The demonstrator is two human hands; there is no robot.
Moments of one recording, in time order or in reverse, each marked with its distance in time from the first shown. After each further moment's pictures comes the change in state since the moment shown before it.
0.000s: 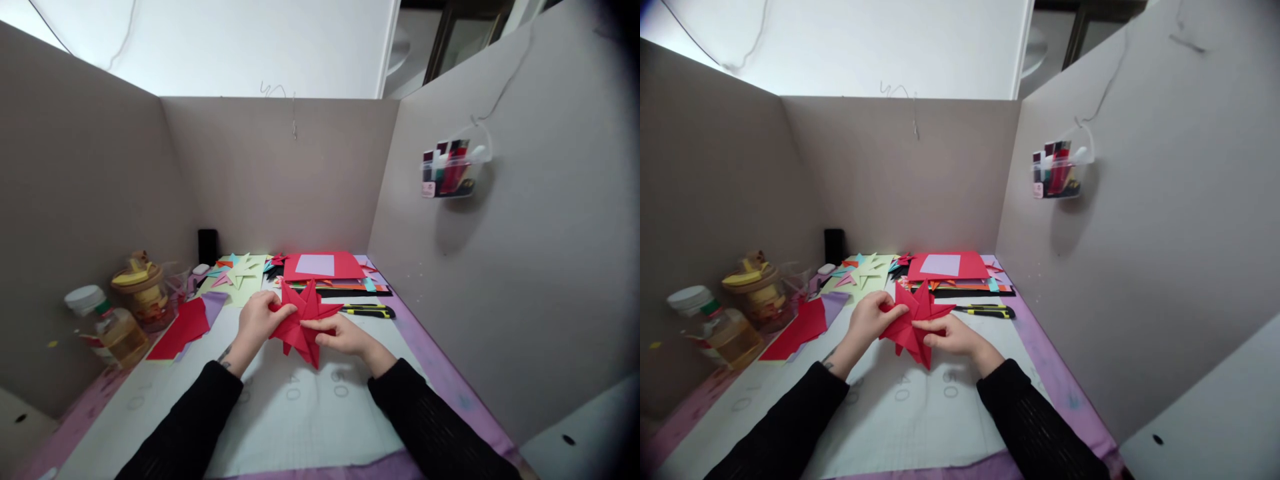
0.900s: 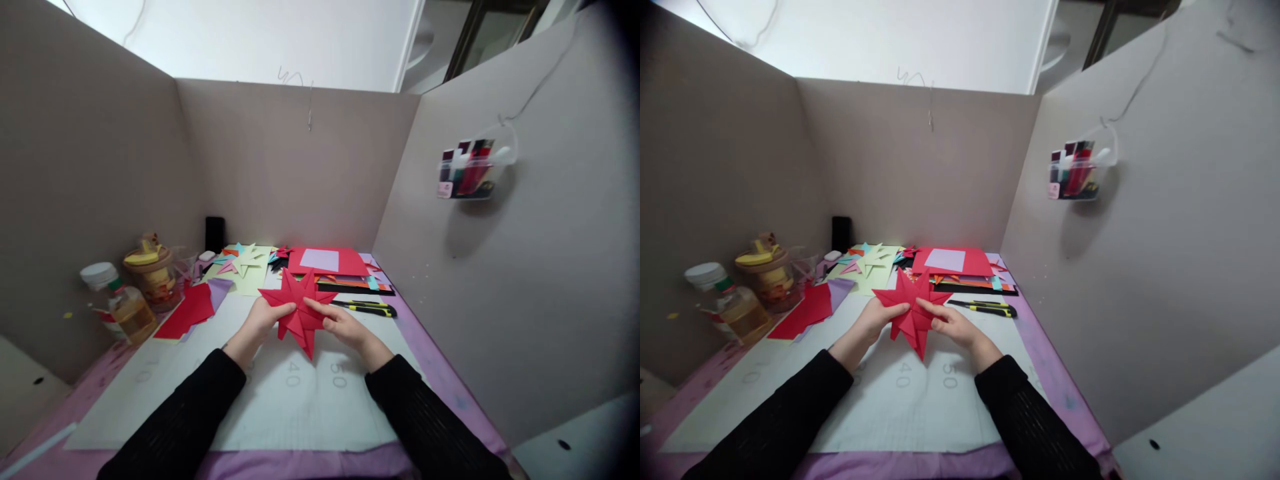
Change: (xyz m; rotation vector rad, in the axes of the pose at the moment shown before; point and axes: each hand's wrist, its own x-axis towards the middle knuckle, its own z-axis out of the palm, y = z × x) left_hand -0.020 -0.011 0.018 -1.027 -0.221 -0.384; right_hand 0.005 0.017 0.007 0.253 0.040 0.016
